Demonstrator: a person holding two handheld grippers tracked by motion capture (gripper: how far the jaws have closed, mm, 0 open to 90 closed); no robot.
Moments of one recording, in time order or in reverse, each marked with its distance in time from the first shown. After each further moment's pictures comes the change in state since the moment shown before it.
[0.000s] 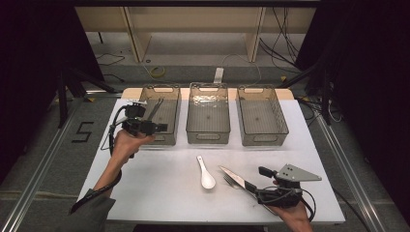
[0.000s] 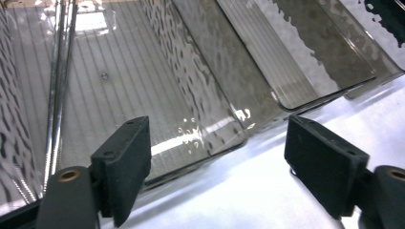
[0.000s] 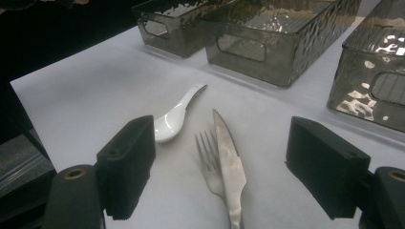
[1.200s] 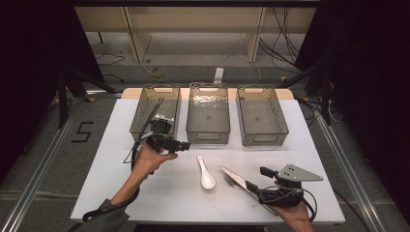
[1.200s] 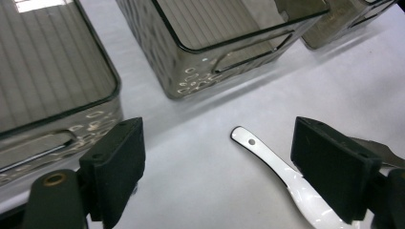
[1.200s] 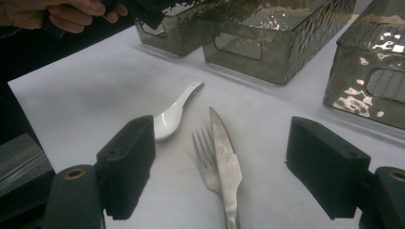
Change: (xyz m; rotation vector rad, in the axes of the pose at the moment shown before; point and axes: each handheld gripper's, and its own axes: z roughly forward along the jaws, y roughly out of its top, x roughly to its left) left arm -0.068 -0.030 0.033 0.120 -0.050 0.061; right arm -0.003 -0.001 -0.002 -0.001 -0.004 0.005
